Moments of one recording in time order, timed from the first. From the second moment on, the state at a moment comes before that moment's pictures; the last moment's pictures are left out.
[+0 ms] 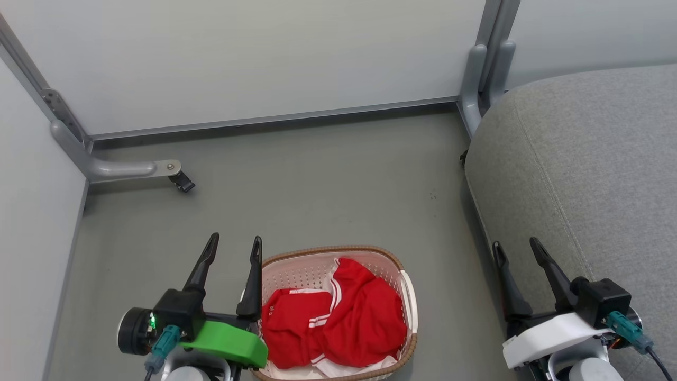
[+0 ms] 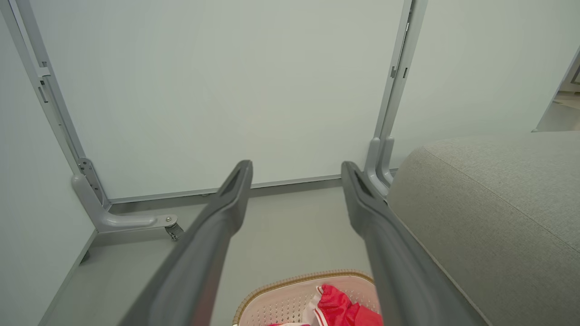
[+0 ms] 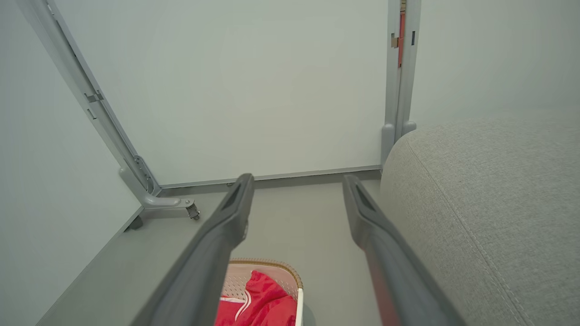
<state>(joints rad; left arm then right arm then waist) -0.07 0.05 -0.21 0.20 -0.18 -0.07 -0.25 -0.03 -0.05 0.05 0.15 0.25 0.13 -0.25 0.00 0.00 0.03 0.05</state>
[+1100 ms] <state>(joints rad) -0.10 0.05 -0.22 0.24 -0.19 -0.08 -0.26 -0.04 -0.05 0.05 0.19 0.22 0.13 -0.26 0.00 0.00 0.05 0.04</state>
